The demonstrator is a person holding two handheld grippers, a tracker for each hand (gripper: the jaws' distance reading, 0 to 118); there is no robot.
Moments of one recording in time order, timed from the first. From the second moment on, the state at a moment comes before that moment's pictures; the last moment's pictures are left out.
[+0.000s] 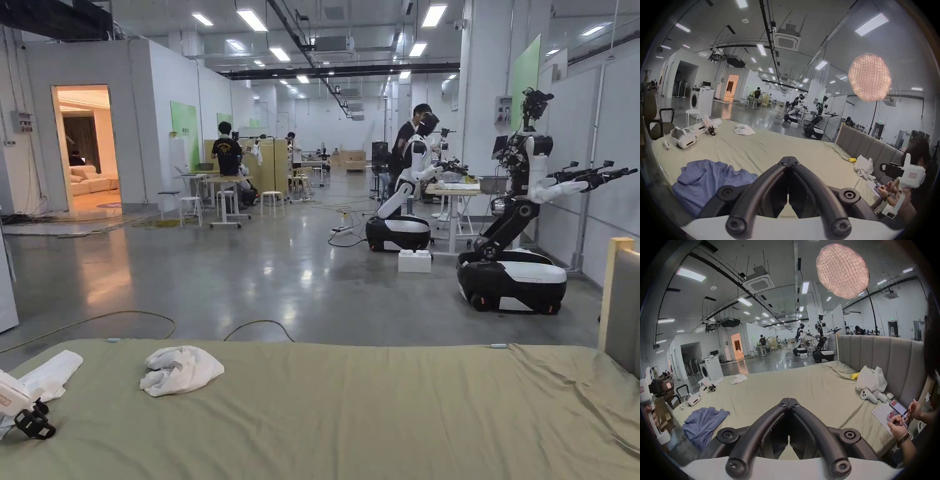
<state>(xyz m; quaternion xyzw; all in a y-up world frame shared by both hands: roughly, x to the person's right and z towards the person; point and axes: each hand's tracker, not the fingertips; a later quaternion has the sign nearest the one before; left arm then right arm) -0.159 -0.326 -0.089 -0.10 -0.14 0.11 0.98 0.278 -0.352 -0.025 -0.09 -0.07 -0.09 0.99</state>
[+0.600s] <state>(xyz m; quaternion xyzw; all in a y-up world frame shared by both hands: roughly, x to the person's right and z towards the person) -0.154 -0.326 -0.085 -0.10 -0.13 0.07 0.98 0.270 -0.333 -0.019 -0.08 -0.06 -0.08 0.99</state>
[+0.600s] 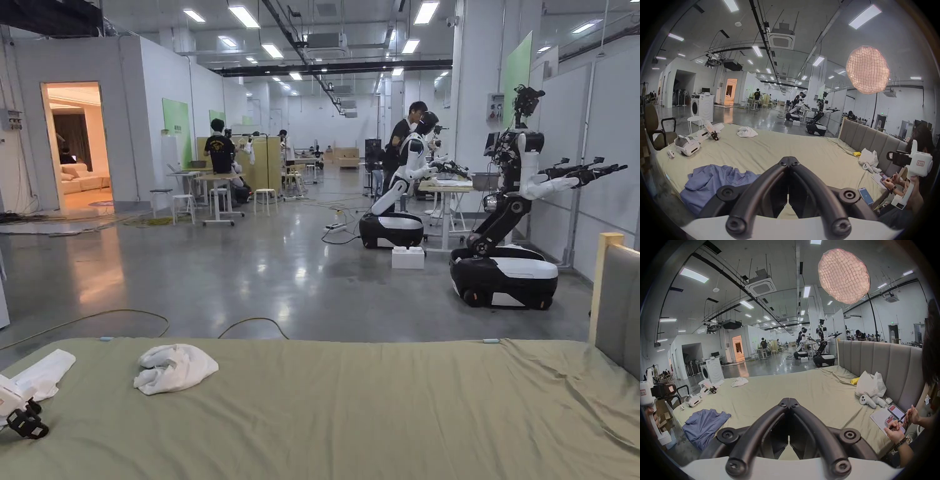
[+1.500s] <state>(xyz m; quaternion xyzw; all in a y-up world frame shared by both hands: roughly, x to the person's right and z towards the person) -0.133 -0.320 -0.070 -0.10 -0.15 0.04 0.98 0.230 -0.347 -0.016 -0.09 -0.05 0.12 0.99</state>
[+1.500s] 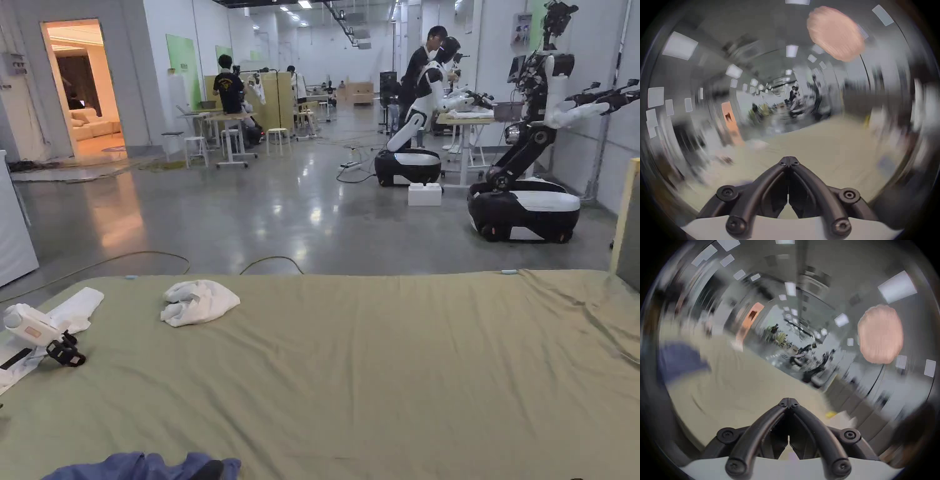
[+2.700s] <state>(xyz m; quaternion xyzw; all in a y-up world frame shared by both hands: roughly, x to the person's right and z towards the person) -0.218 -0.340 -0.067 -0.12 -0.09 0.10 0.98 0.254 -0.340 -0.007 -0.09 -0.02 -0.08 0.99</state>
